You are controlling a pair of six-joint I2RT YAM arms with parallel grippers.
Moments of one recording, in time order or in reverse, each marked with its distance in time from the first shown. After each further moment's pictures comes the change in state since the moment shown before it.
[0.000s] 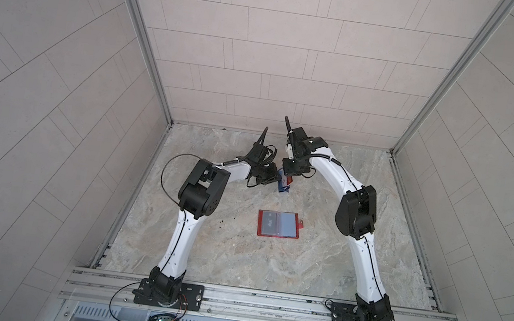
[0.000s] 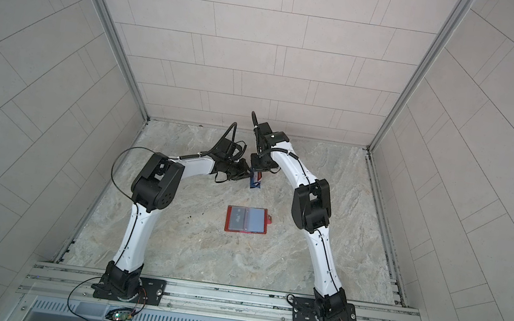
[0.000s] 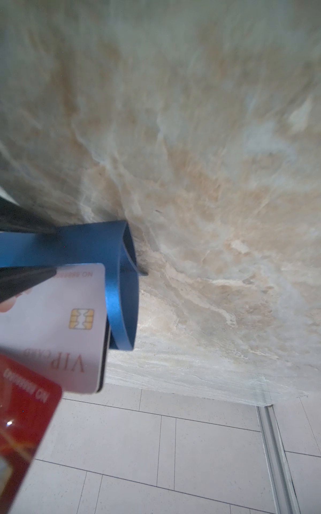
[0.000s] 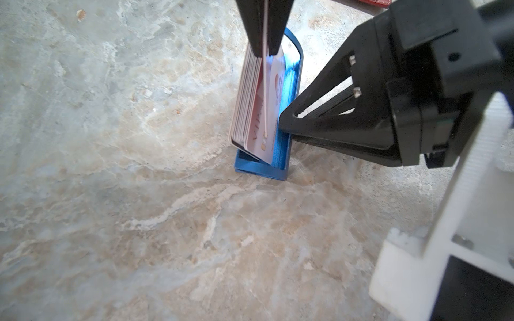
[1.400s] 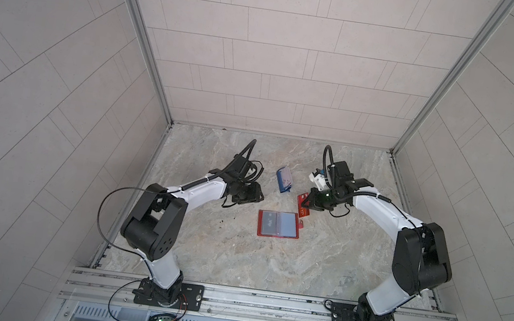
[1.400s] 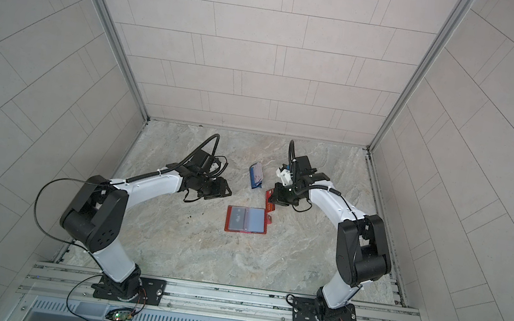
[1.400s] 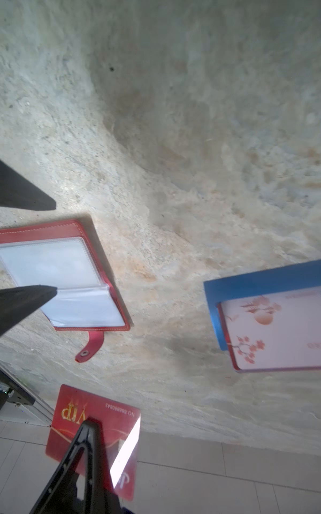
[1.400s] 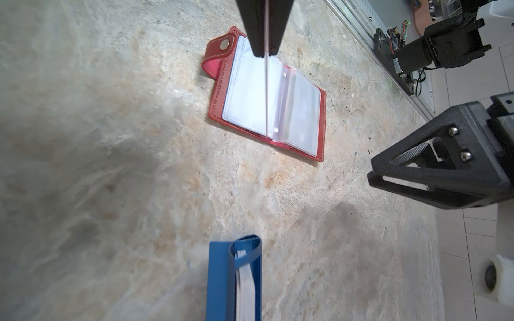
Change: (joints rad) left arm -0.042 -0.635 -0.575 -0.225 -0.131 0.200; right arm -0.143 -0.733 -1.161 0.510 -0.510 0.097
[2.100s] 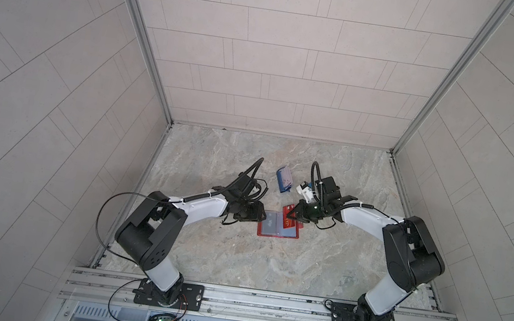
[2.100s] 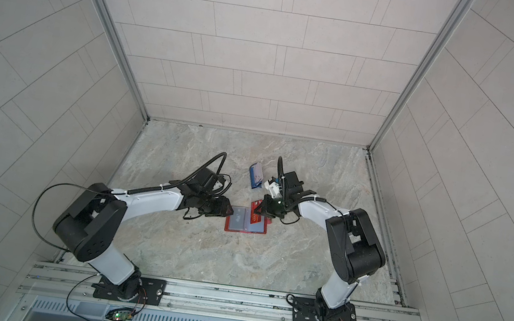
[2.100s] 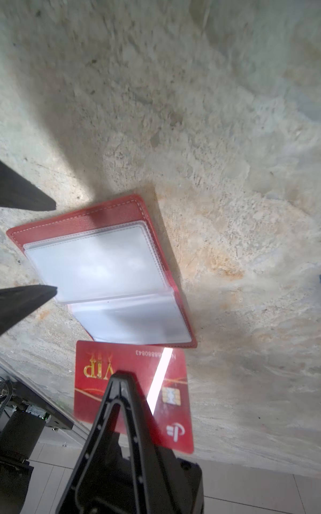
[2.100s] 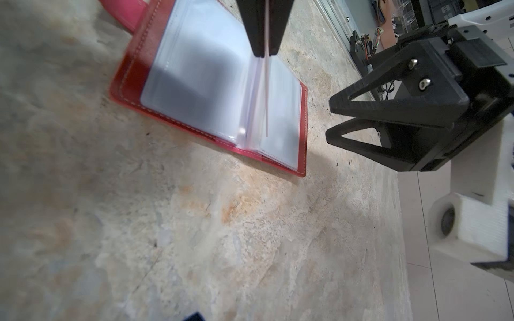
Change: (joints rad) left arm -0.112 -0.048 -0.180 0.126 -0.001 -0.018; right arm 0.101 0.065 -0.184 0.351 -0.114 0.181
